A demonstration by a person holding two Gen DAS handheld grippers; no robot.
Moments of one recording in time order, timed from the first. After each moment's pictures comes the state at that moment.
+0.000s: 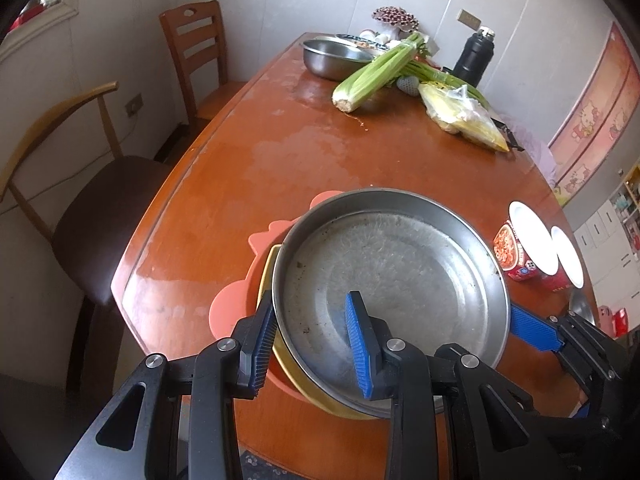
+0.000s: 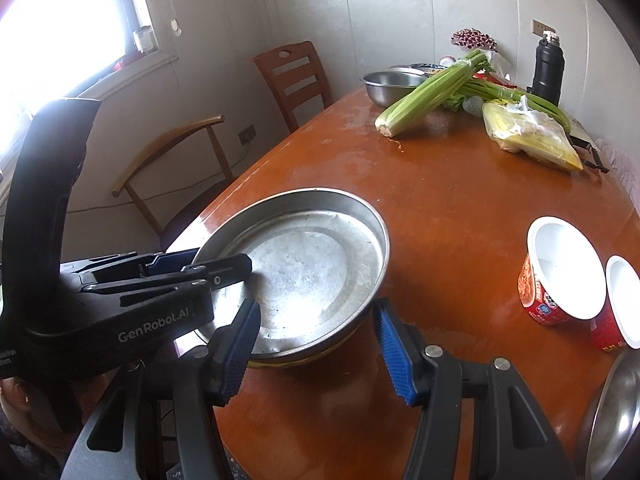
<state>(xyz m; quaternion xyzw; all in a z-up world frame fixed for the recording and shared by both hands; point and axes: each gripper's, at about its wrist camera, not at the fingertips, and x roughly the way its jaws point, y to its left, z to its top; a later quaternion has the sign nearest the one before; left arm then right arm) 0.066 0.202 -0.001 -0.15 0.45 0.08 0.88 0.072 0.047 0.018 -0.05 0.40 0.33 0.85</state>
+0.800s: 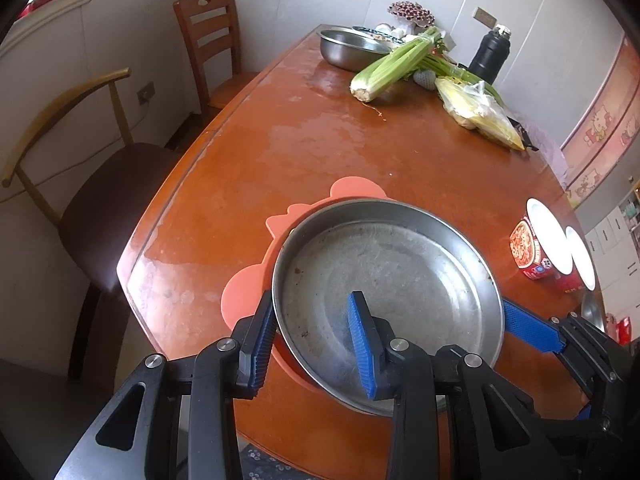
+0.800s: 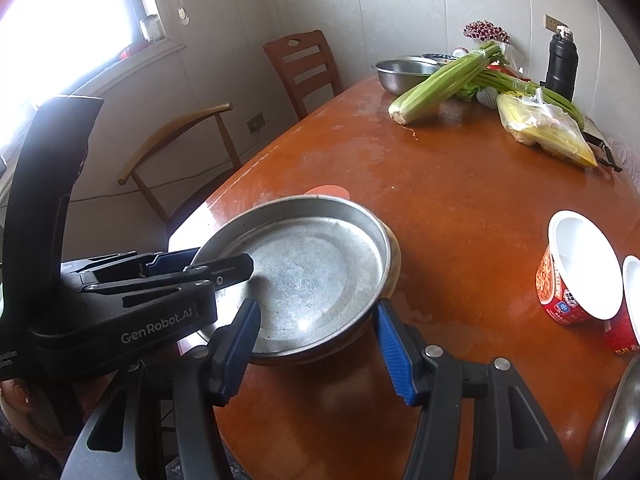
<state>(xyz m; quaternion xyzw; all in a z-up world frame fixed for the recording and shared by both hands) 0.064 0.204 -0.013 -0.16 0.46 0.10 0.87 0.080 0.055 0.007 -0.06 0.41 0.35 0.84</state>
